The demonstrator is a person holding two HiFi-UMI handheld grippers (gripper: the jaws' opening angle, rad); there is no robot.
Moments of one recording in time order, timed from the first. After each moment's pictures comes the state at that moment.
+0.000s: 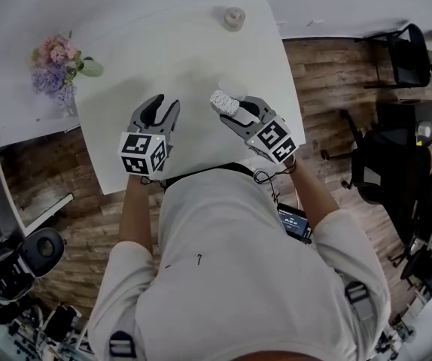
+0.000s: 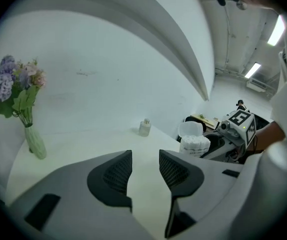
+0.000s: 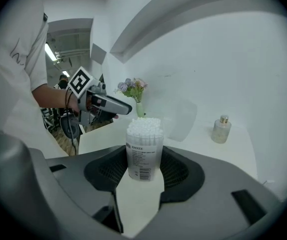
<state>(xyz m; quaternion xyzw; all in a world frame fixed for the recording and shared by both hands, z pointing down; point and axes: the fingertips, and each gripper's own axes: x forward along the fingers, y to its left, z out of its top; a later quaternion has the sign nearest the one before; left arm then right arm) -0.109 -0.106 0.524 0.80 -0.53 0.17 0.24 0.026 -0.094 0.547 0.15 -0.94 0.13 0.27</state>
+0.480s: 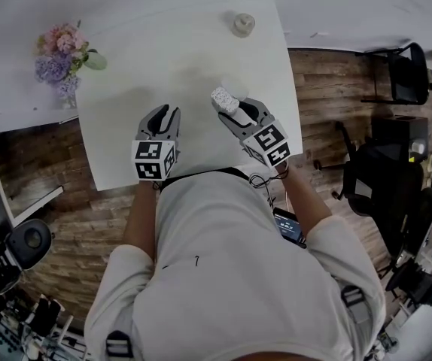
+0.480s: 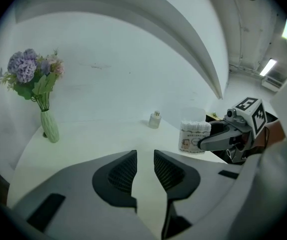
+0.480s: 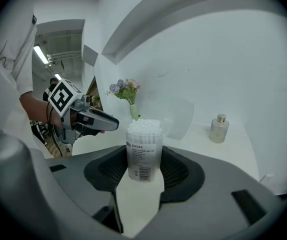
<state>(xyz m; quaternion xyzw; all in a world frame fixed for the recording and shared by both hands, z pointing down) -0.115 -0.083 0.556 0.74 -0.58 0.19 0.26 0.016 -0.109 0.550 0.18 -0.94 0.14 0.26</state>
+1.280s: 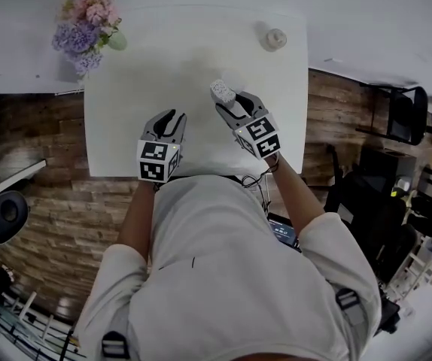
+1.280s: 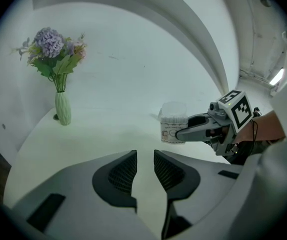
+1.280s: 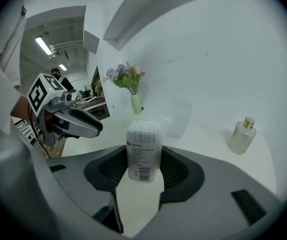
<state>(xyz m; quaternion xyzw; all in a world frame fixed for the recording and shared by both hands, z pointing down) -0.152 -0.060 0.589 0.72 -0.60 0.18 0.31 -0.062 -0.138 0.586 0.14 -0.93 0.12 0.31</state>
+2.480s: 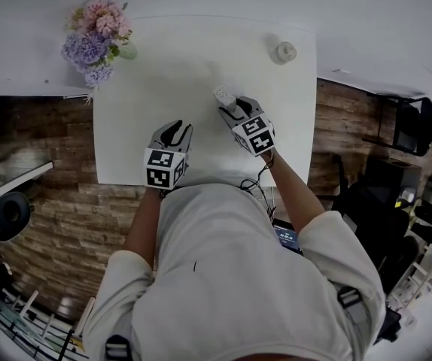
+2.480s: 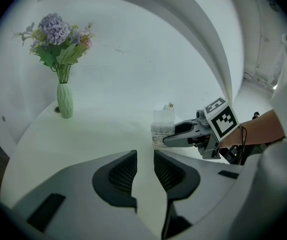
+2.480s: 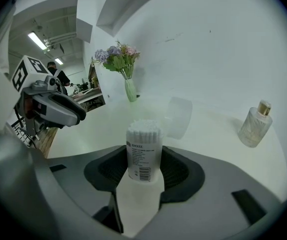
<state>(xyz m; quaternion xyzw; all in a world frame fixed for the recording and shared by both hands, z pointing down) -0.160 -0.060 0.603 0.70 -0.60 0.17 0.34 -0.083 -0.159 0.644 0.14 -0.91 0.13 0.36</state>
